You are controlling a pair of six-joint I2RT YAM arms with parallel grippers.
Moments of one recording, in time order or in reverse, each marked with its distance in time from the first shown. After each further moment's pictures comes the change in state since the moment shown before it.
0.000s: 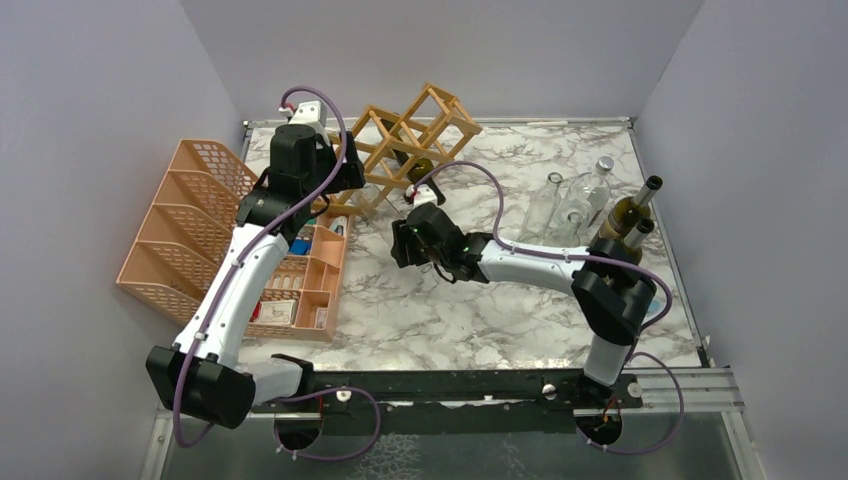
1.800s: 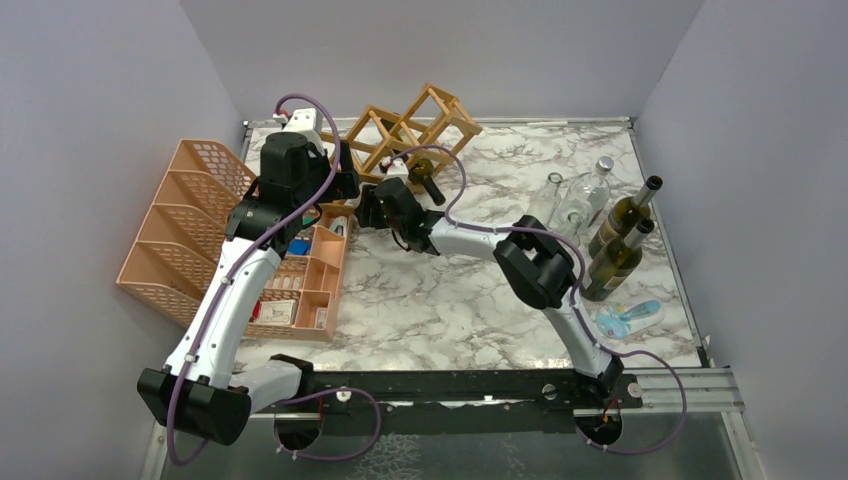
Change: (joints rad) left arm 0.002 -0.081 -0.019 -0.078 0.003 0.045; right arm -0.079 0.486 0.457 0.226 0.022 0.101
